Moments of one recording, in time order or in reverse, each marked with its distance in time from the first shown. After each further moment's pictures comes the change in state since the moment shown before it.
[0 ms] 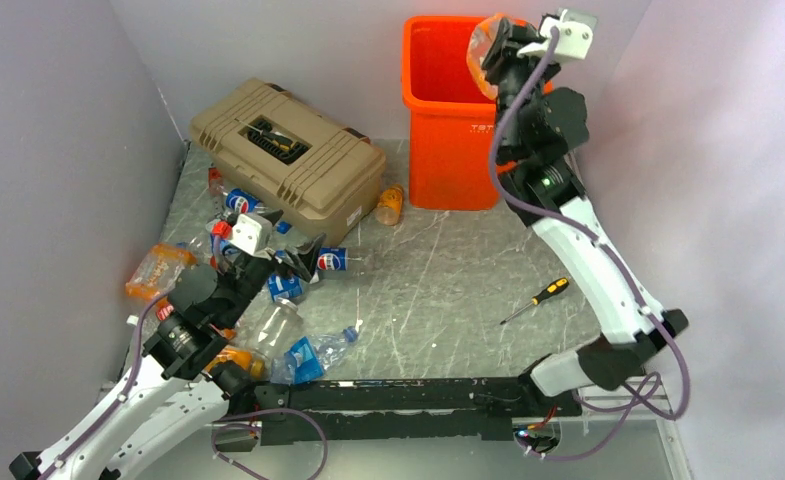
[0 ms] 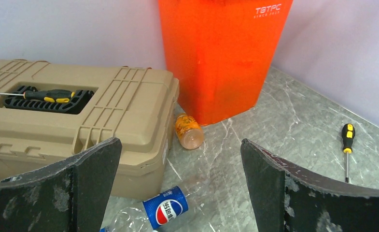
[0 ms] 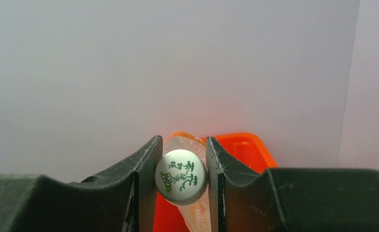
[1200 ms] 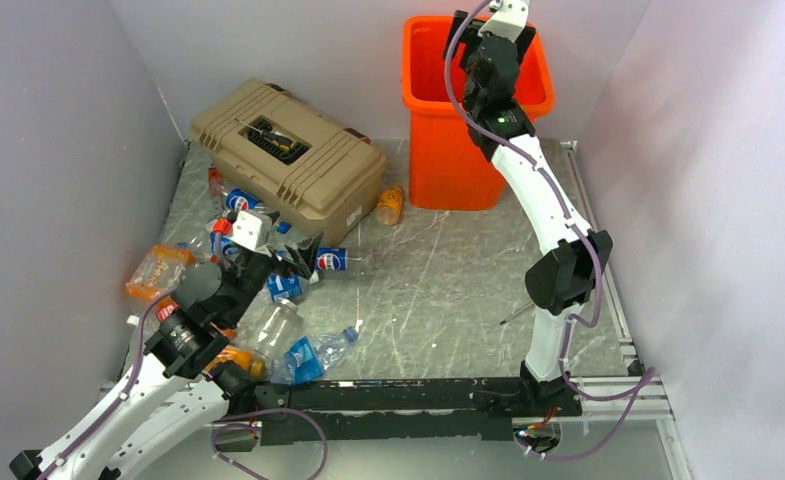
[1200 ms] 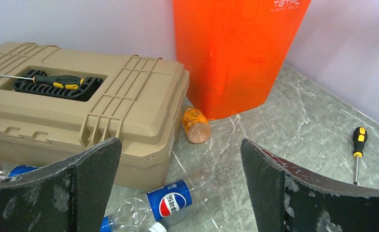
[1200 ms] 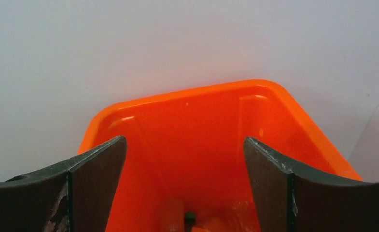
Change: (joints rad) left arm 0.000 0.013 0.000 -0.022 -0.065 -0.026; right arm -0.238 0.537 0.367 -0.194 -0.094 0.226
